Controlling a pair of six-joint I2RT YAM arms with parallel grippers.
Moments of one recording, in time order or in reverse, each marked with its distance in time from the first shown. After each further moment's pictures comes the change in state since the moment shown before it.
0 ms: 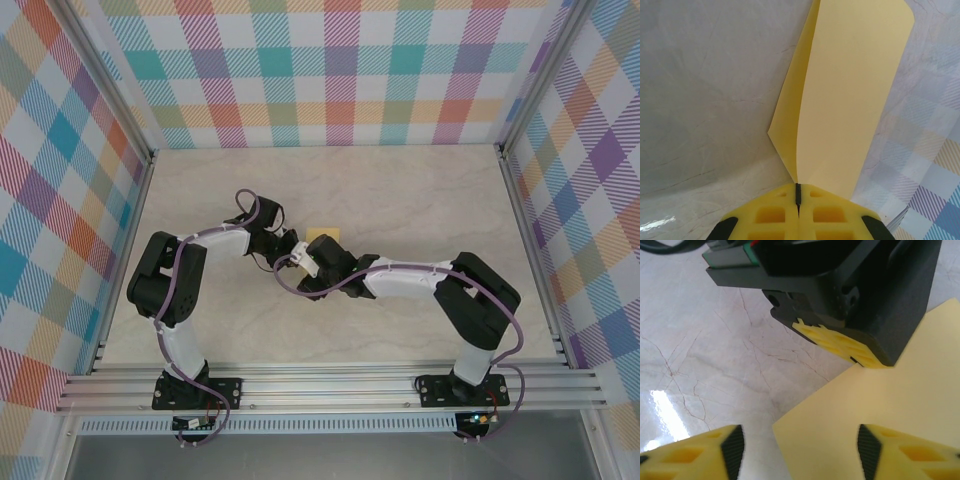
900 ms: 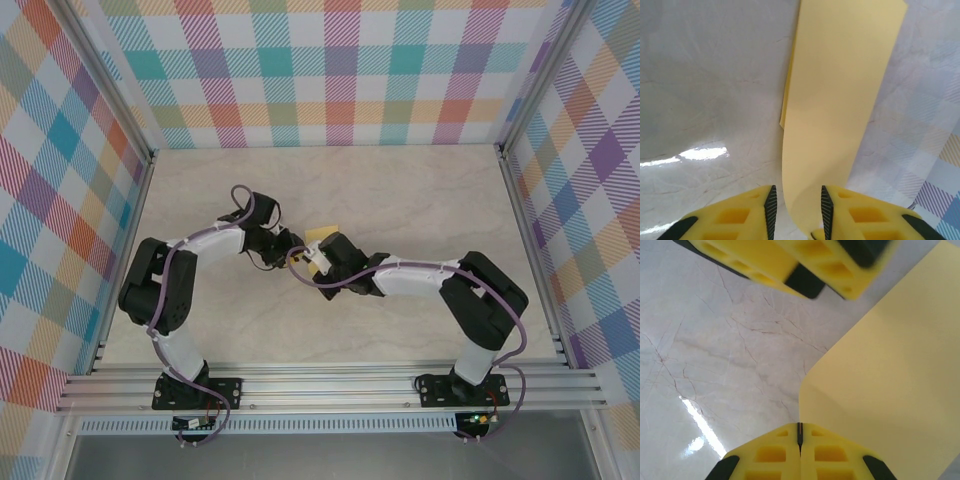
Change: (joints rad) left arm 0.022 -0.078 0.020 -0.111 -0.028 0.056; right arm -0.070 -0.034 -0.069 0.005 -0.095 0.113
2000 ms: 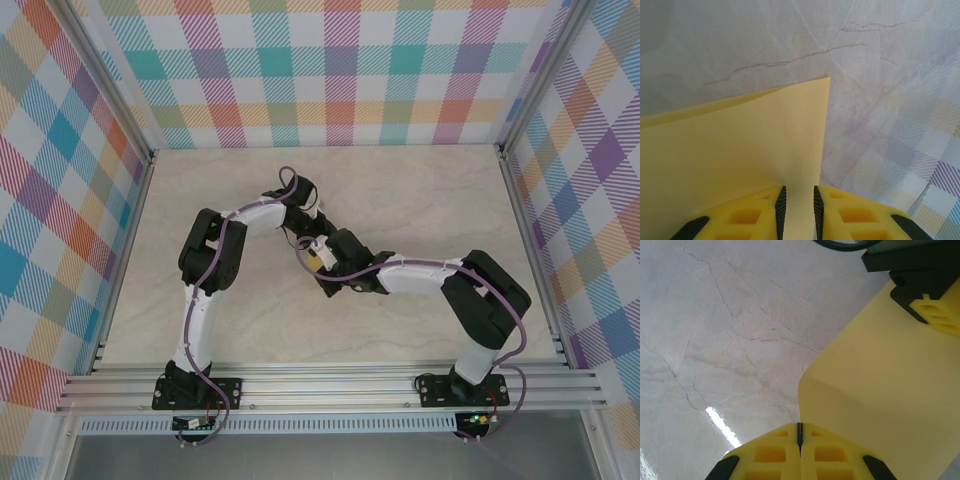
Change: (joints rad) left arm -0.092 0.488 0.533 -0.115 0.103 0.155; right arm -0.055 -0.003 -0.022 0.044 -0.093 0.113
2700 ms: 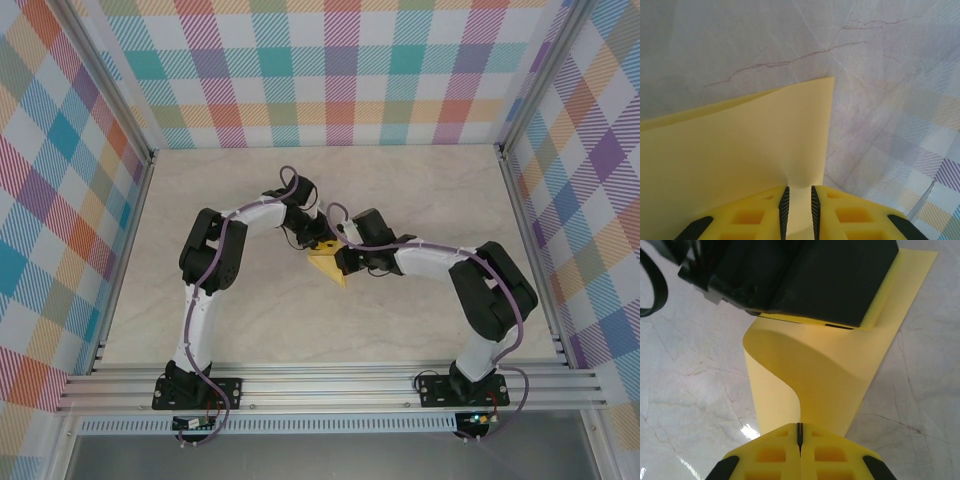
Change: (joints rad) left arm -0.003 0.008 0.011 -0.018 -0.003 0.026; right arm -0.197 0.016 0.023 -0.036 -0.122 0.145
